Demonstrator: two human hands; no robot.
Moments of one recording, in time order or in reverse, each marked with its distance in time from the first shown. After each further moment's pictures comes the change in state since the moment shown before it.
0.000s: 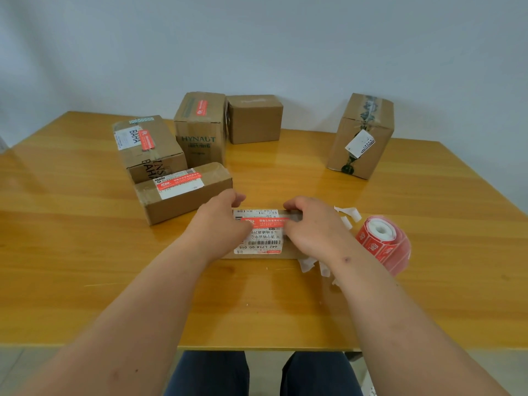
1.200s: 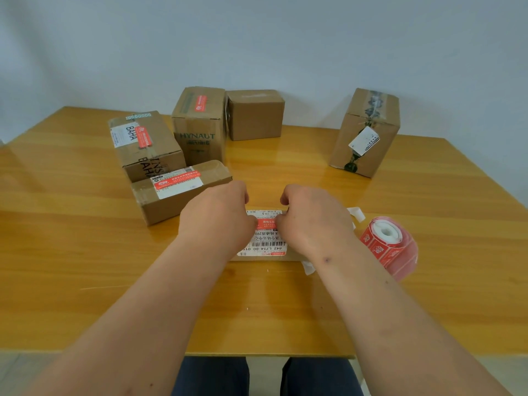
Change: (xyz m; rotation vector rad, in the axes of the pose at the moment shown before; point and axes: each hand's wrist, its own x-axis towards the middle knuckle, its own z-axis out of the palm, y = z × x) left_hand 0.001 0.025 -0.003 0.516 0.165 0.022; right_hand -0.001 -0.028 -0.006 -0.334 0.138 -0.053
